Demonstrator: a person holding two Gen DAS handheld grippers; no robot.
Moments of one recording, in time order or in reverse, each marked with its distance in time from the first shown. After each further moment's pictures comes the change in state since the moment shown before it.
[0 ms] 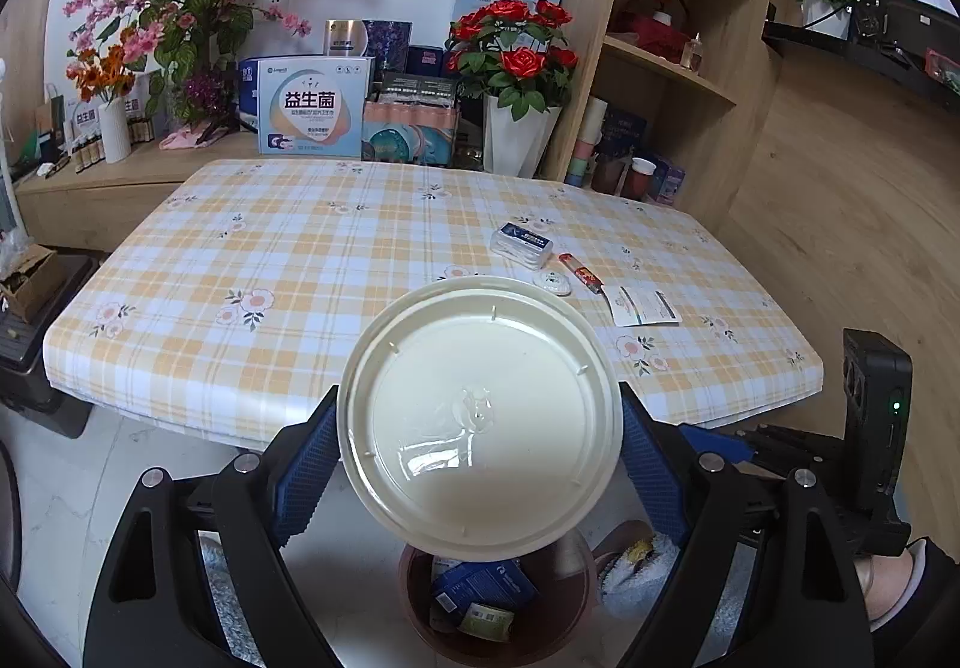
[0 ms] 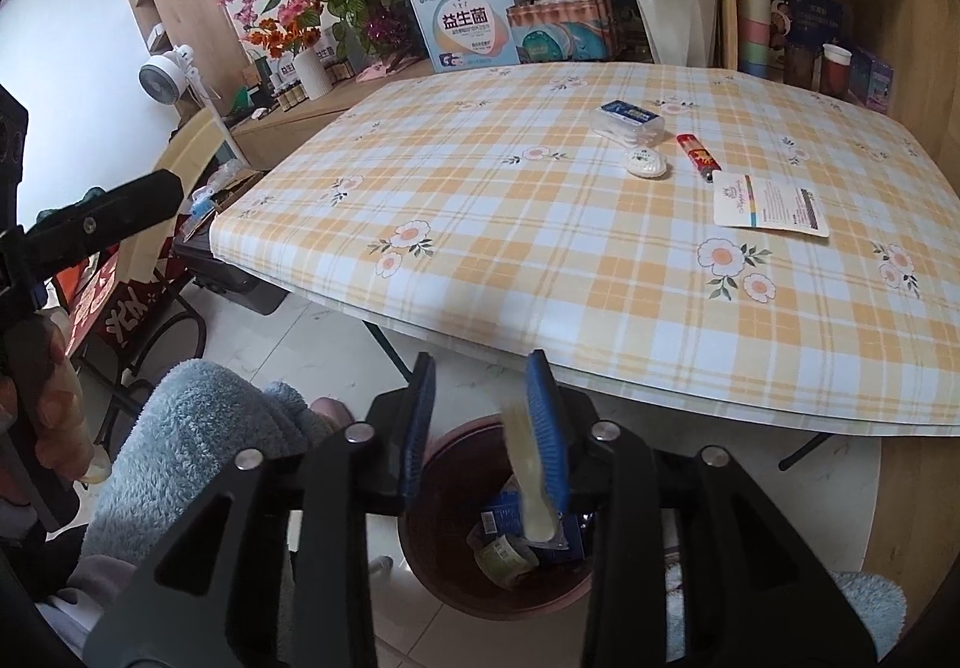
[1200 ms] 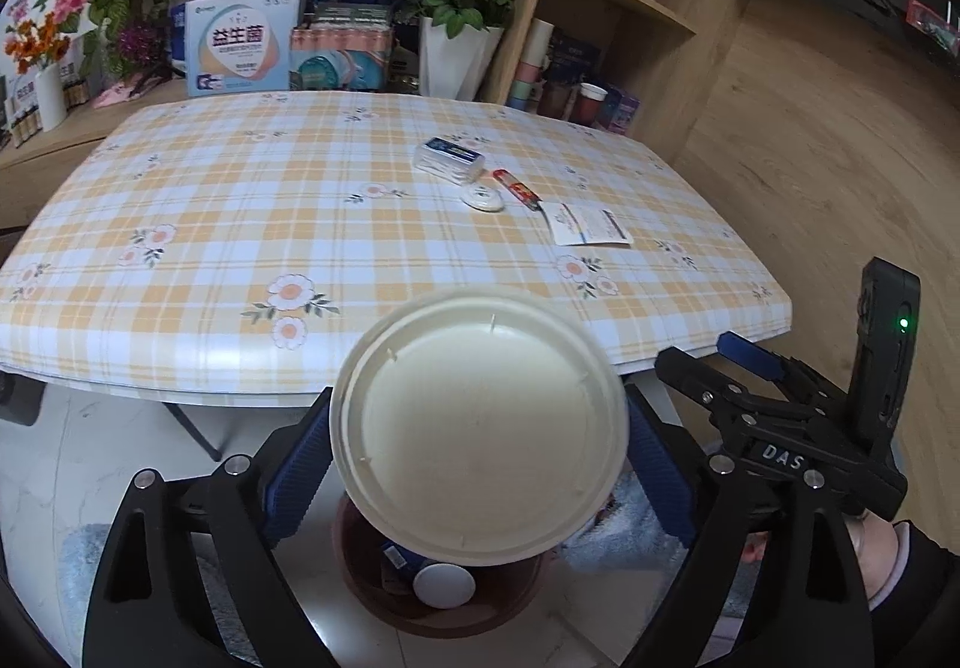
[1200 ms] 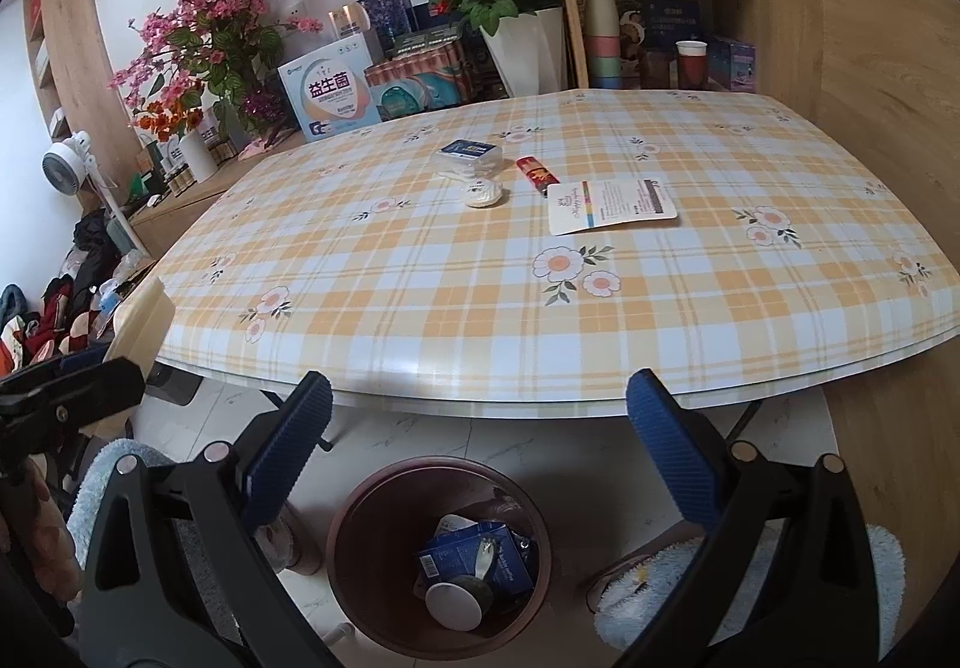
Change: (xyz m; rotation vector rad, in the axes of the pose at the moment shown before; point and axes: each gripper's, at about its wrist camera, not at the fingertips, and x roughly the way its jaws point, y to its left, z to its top) left arm 0.053 -0.038 -0.030 0.038 0.152 -0.133; right arm -0.018 -0.056 -0.021 0.186 -0.137 -0.239
